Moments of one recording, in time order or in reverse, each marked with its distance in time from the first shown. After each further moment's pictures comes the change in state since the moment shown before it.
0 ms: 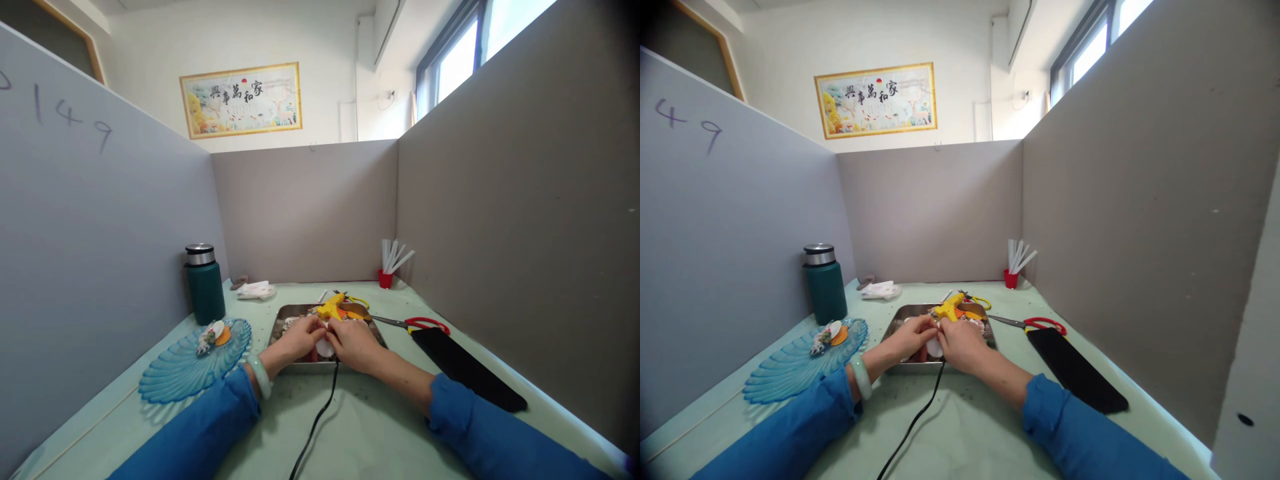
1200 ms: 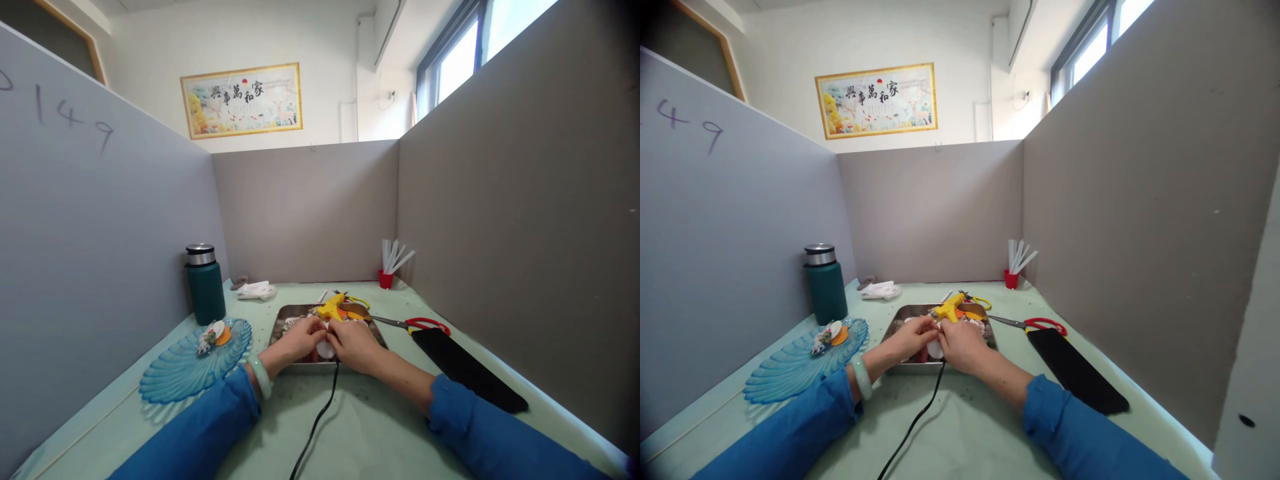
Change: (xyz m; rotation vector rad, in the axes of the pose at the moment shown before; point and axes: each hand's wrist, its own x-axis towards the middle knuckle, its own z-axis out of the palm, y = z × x) left_hand 0.001 -0.001 0.001 0.012 -0.023 0.018; right_hand 0.001 0.004 0.006 0.009 0.011 -0.010
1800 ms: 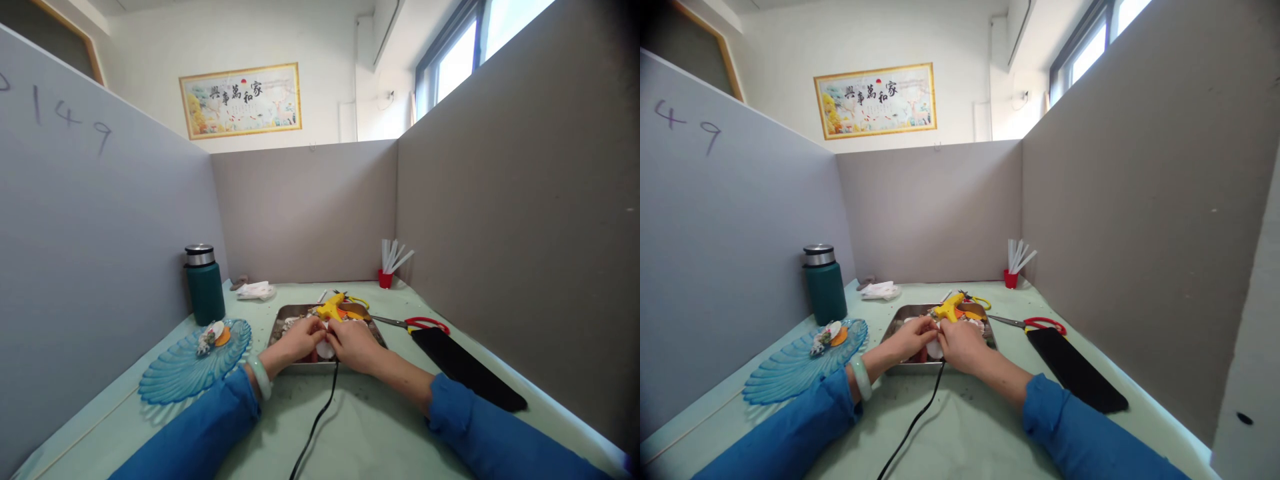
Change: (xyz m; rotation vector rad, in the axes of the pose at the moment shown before) left_hand -0.001 0.002 -0.001 0.026 0.003 0.010; right_hand 0.000 -0.001 -0.002 -0.010 -0.028 0.006
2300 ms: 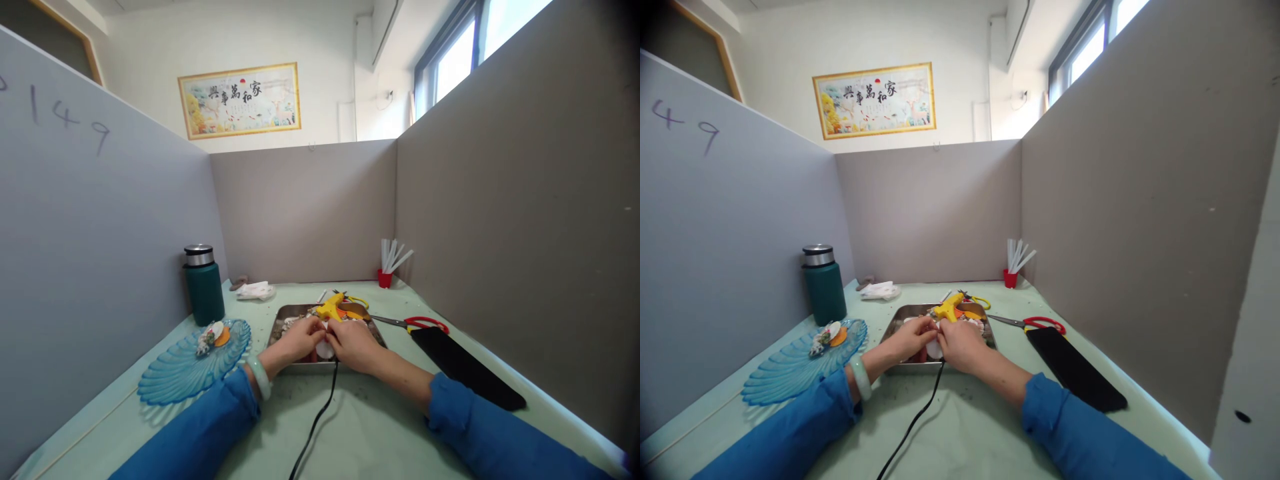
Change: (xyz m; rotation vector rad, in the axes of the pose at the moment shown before) left_hand -0.001 0.001 -0.001 0.034 -0.006 -0.007; right_hand 0.001 0.001 0.001 0.011 -0.009 -0.003
